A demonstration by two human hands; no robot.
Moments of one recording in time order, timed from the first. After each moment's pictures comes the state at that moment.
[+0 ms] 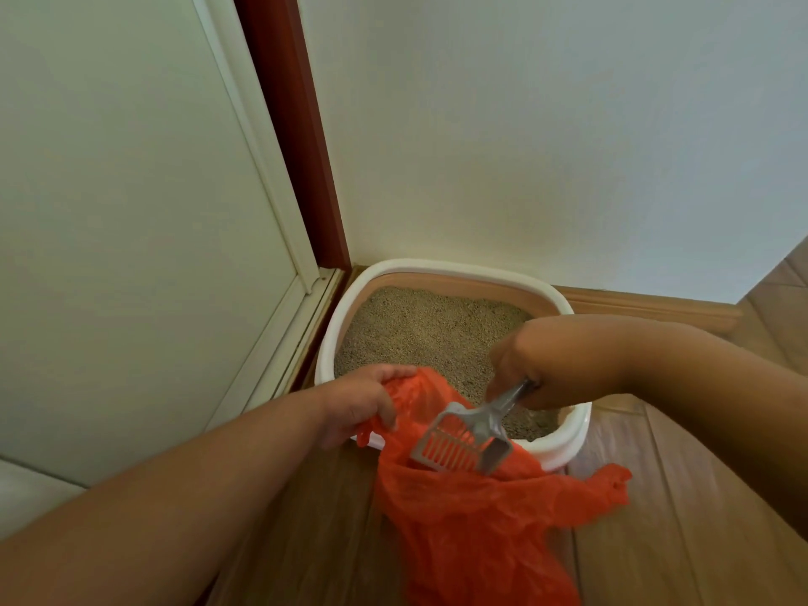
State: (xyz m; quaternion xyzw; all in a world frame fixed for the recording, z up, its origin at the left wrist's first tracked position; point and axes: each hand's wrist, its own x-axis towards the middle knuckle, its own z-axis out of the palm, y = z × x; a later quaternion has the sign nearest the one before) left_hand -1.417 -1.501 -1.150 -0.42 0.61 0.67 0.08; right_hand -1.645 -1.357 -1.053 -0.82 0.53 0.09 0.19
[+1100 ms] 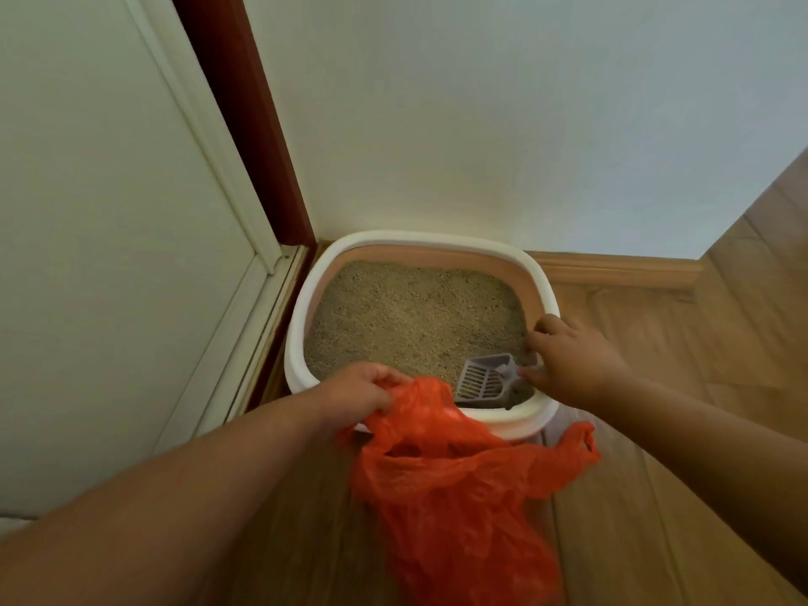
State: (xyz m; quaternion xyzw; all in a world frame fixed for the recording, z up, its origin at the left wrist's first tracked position) left_hand -1.433 -1.483 -1.169 -0.40 0.68 0.60 0.10; right_hand -1.702 -1.305 -1.193 -0.55 0.84 0.06 0.05
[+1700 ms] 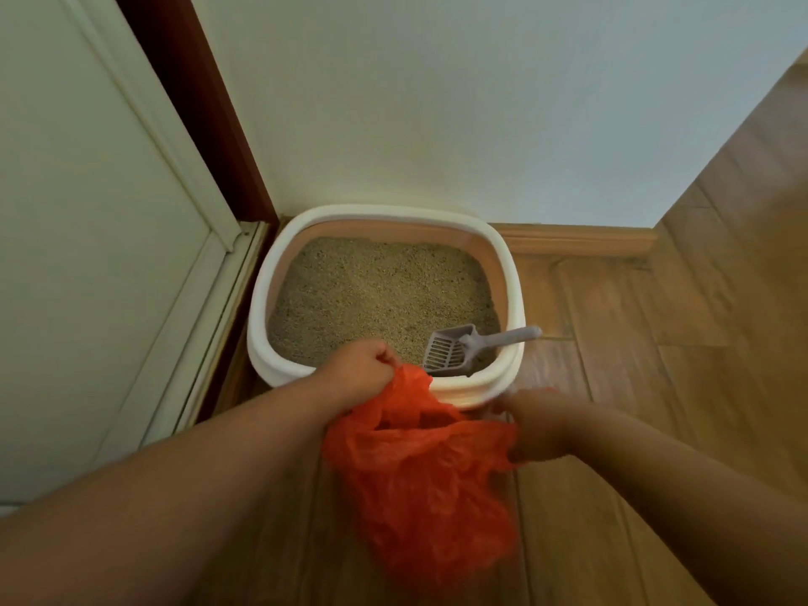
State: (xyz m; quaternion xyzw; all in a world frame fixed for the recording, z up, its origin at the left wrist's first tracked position) left_hand -1.470 -1.450 -1.192 -0.41 0.80 0.43 0.08; right_hand -1.636 -1.248 -1.193 -0.49 0.78 0.15 0.36
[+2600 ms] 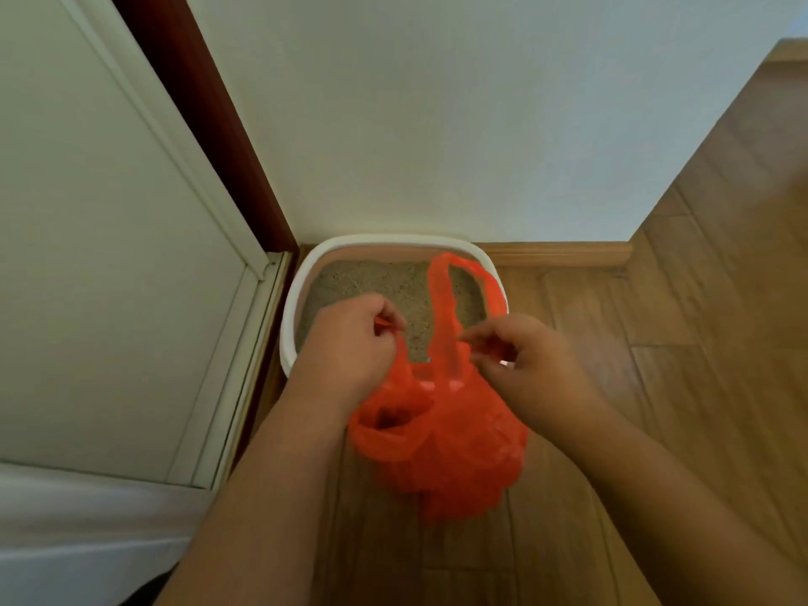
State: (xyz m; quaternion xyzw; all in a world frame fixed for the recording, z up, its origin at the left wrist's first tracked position) left_hand -1.446 -1.394 -0.984 -0.41 0.84 0.35 -0.10; right_hand -1.584 -1.237 -1.022 -0.38 0.80 -0.42 0.18
